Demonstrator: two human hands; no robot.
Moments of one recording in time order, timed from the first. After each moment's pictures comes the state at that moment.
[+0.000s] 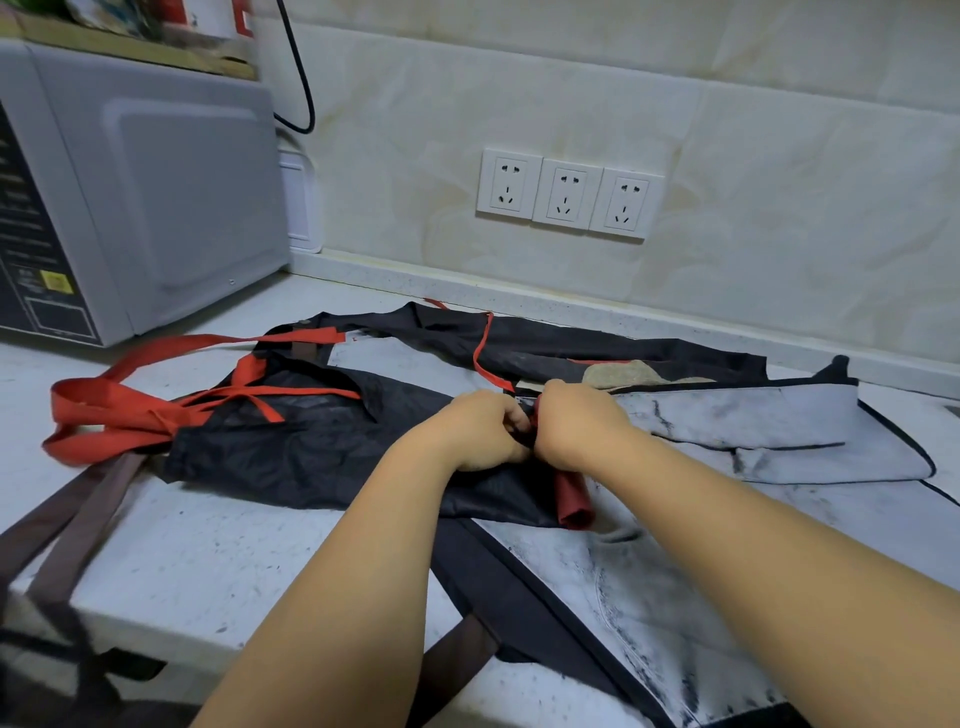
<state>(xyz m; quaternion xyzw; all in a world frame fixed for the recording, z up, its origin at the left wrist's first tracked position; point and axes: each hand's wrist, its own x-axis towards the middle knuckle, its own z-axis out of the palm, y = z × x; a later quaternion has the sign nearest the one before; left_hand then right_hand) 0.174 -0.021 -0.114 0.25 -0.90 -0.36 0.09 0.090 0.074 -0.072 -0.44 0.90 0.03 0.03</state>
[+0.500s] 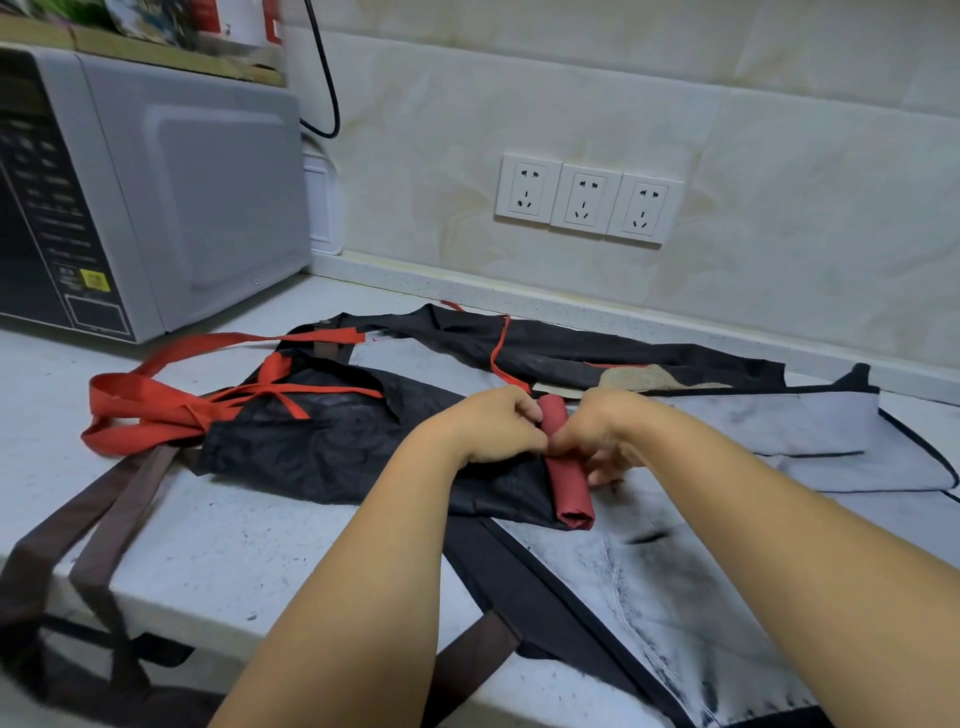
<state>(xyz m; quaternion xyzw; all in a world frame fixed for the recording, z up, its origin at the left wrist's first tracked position) 0.181 -0.020 -0.106 0.27 -0.84 -0.46 0.09 0.078 0.076 -0.066 -0.28 0.89 -0.17 0.33</state>
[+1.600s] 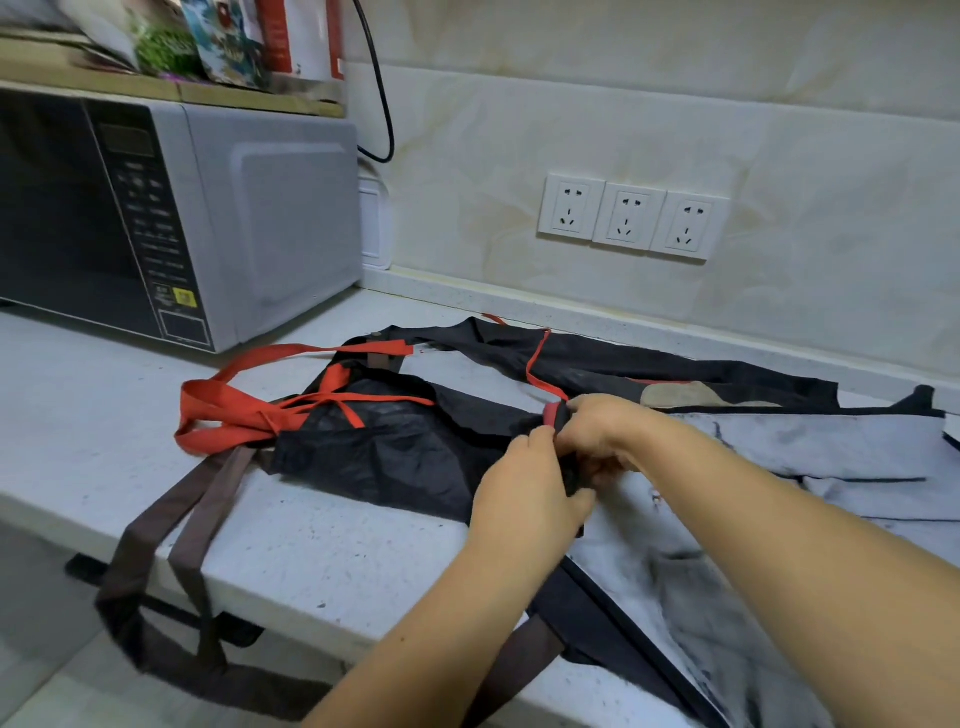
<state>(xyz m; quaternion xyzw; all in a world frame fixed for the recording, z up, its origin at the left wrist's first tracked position) 0.223 0.055 -0.113 0.39 -0.85 -0.27 0.22 0.107 0.051 -0.060 -0.37 0.86 -0.17 0.32</state>
